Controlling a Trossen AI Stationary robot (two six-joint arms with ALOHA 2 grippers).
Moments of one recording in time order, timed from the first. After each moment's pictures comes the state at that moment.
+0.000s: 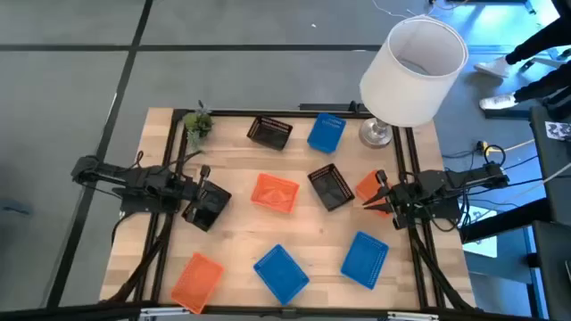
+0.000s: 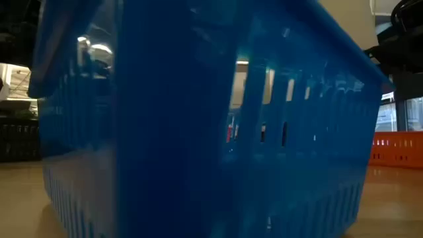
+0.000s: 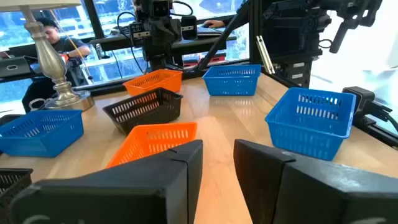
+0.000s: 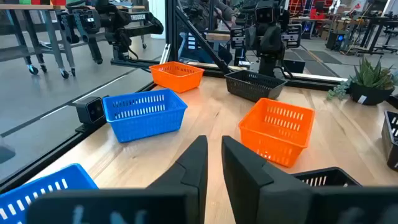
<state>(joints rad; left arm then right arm) -0.19 0.04 0.01 0.02 -0.04 0.12 0.27 0.00 0.07 -0.16 -0.03 -0.03</state>
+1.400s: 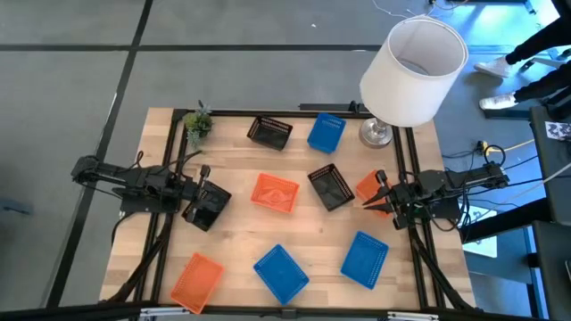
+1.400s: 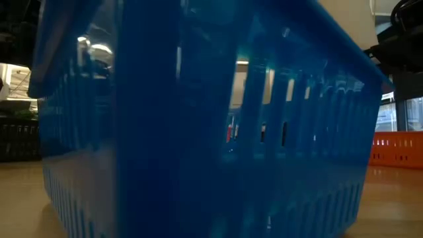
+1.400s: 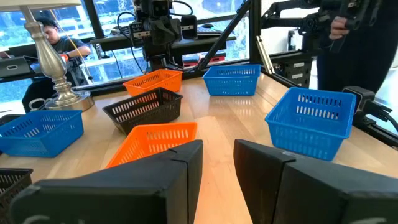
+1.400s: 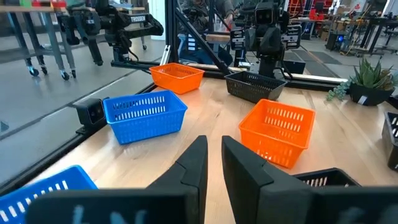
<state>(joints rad) -0.20 0.04 0.01 0.02 -0.04 0.12 0.27 0.00 0.07 -0.15 -0.03 0.01</state>
